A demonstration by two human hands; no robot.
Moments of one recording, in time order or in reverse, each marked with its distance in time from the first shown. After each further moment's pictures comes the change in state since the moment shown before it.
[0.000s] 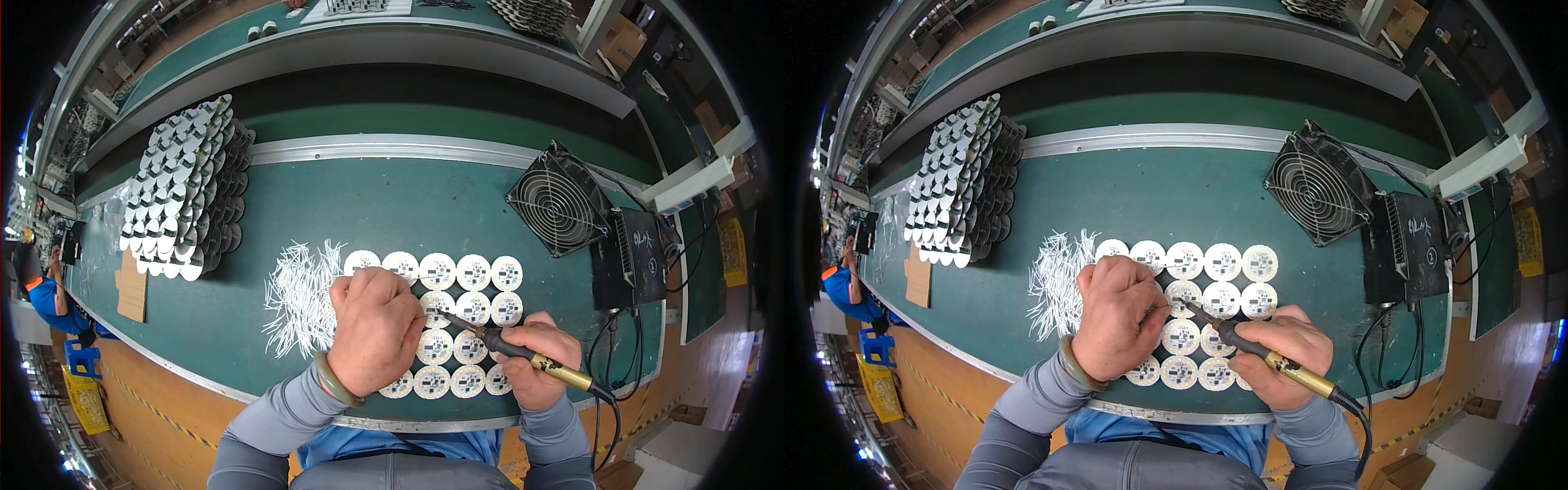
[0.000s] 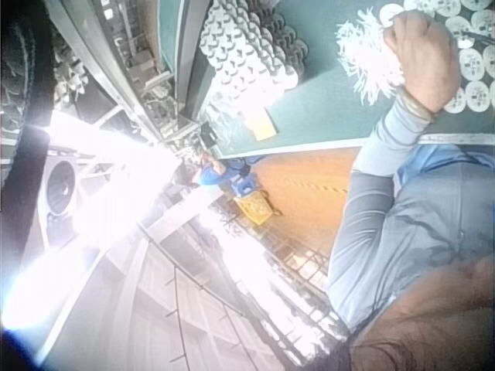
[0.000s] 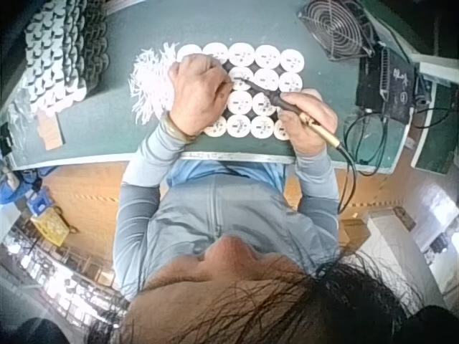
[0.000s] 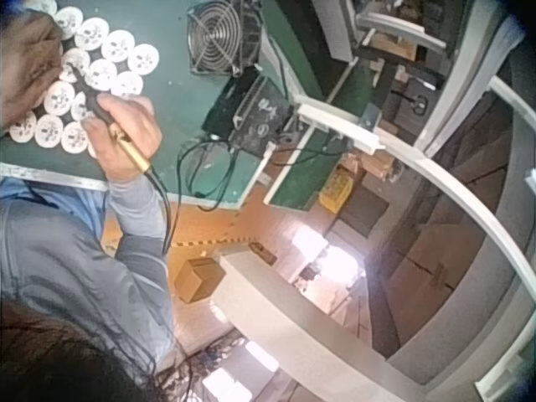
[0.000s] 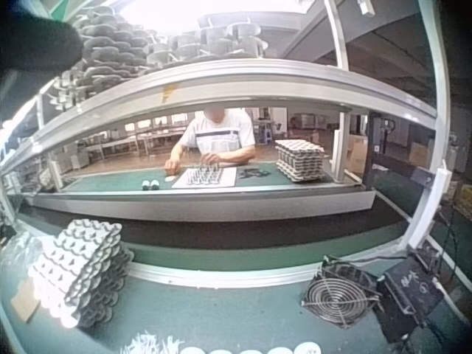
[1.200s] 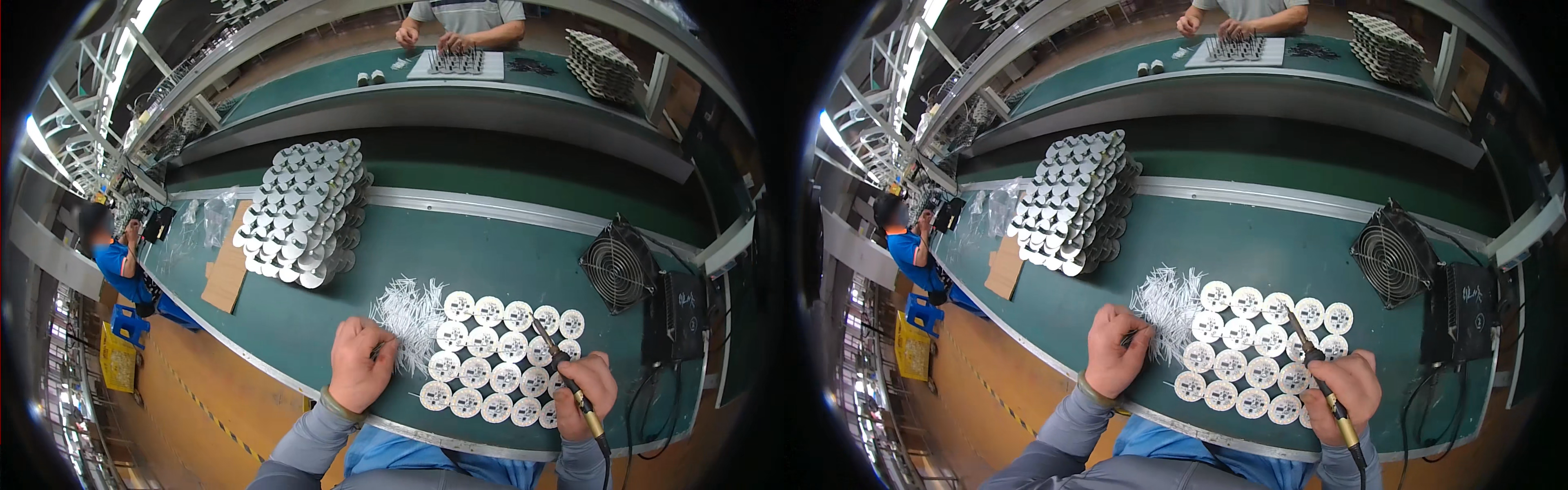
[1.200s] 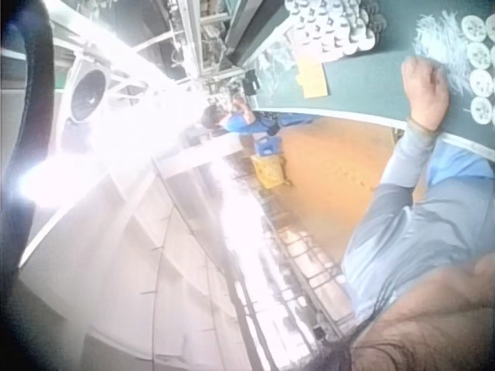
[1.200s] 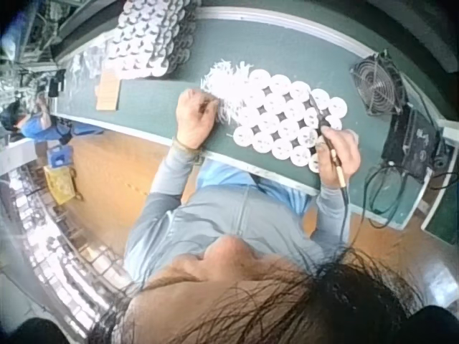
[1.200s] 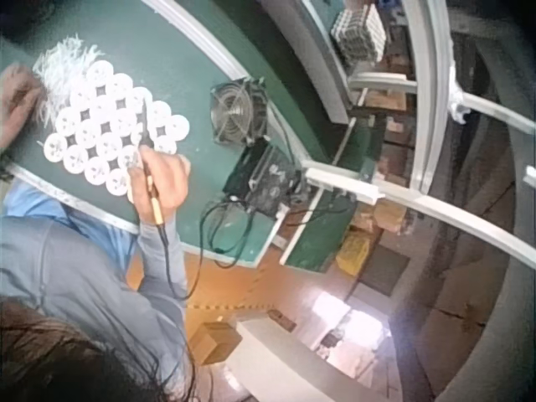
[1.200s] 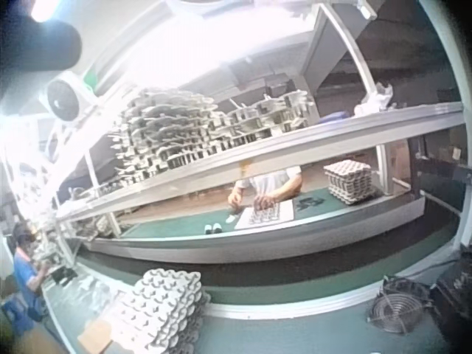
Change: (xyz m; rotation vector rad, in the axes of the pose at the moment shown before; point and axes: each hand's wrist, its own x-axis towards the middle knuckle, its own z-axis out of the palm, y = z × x) left_hand -0.078 -0.049 -0.068 0.072 0.328 -0.257; right_hand 0.002 -0.005 0.005 -0.127 0.022 -0.140
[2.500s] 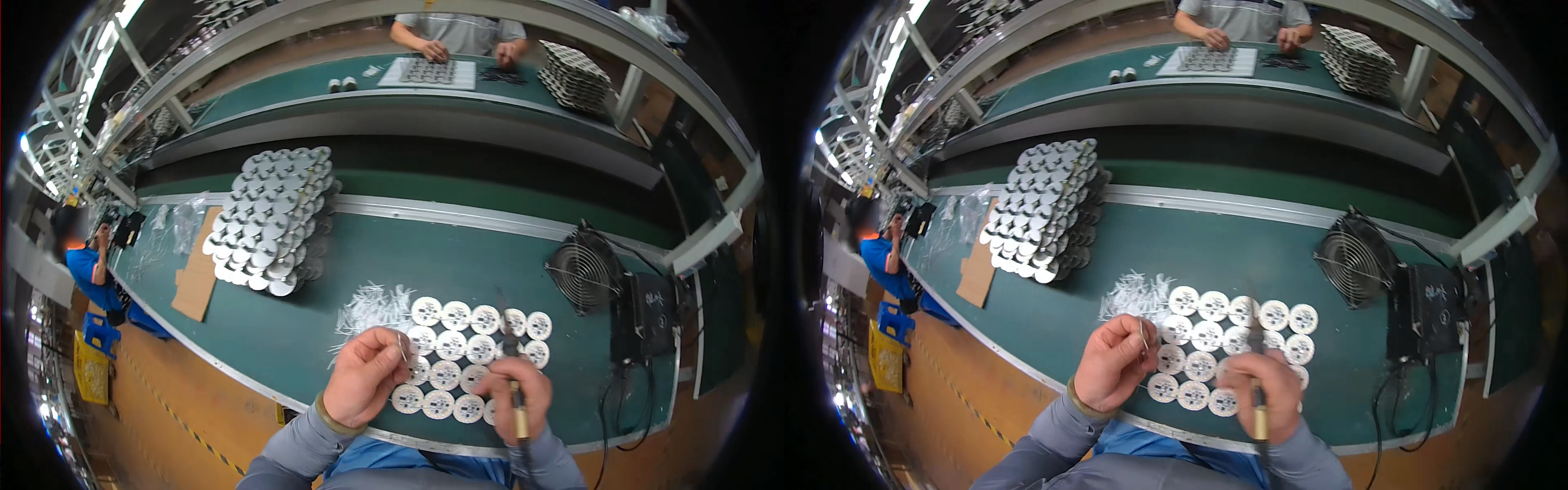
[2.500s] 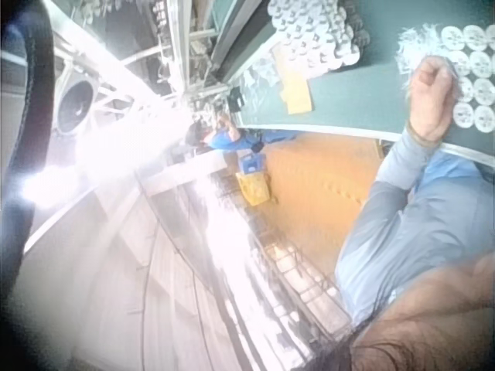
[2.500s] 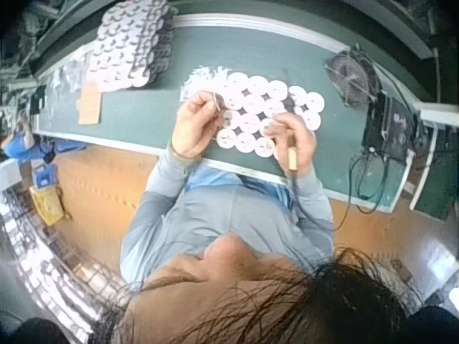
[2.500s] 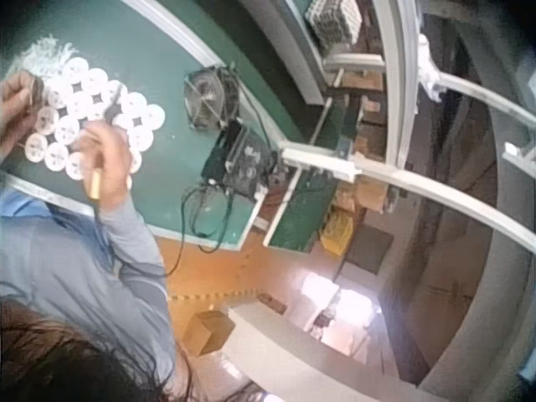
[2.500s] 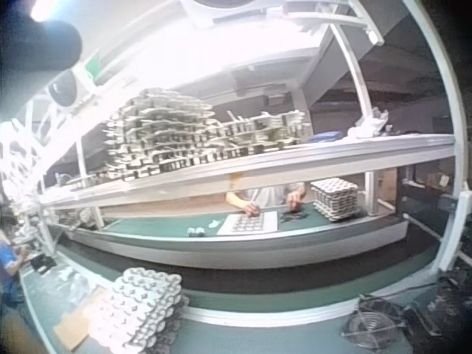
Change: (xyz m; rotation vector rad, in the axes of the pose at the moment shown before) left_hand 0.011 0.050 0.019 -1.520 -0.256 -0.710; right_hand 0.003 -0.031 0.046 0.252 0.001 0.228
